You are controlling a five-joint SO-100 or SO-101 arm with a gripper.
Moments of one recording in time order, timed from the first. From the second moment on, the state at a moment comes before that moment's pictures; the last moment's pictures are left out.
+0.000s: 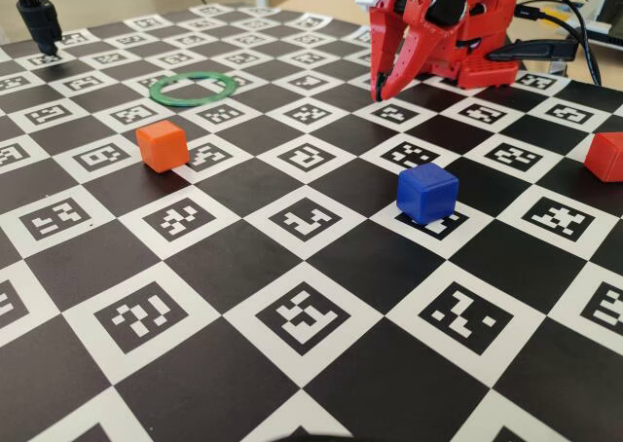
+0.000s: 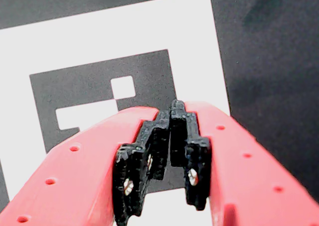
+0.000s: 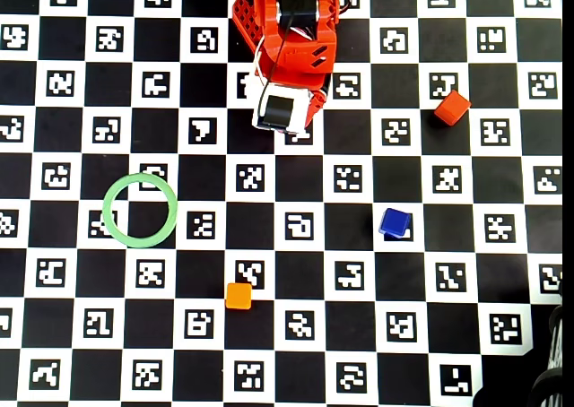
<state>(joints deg) -0.9 189.6 179.1 74.0 -76.4</state>
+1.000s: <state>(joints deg) -0.4 189.6 179.1 74.0 -76.6</state>
